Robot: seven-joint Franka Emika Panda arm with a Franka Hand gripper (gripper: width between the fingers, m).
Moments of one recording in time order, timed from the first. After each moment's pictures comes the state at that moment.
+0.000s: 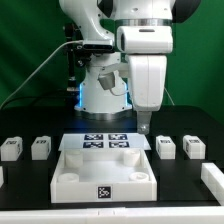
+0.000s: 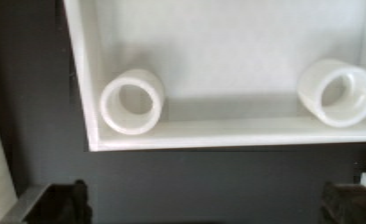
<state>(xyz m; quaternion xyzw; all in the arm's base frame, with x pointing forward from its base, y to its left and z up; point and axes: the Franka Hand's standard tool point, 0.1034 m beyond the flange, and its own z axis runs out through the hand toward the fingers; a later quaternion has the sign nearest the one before) 0.521 0.034 0.101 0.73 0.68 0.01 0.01</state>
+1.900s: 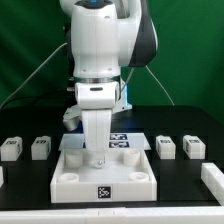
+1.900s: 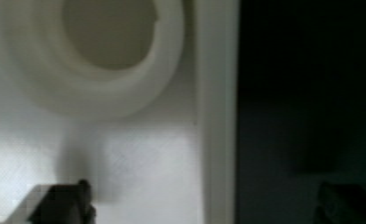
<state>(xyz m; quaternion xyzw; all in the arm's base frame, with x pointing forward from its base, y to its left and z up) 0.422 -0.030 0.006 0.73 0.69 0.01 -0.01</state>
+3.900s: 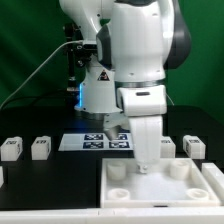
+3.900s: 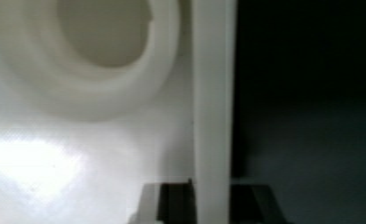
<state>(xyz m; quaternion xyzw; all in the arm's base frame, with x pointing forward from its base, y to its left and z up) 0.492 0.059 0.007 0.73 0.68 0.04 -0.01</state>
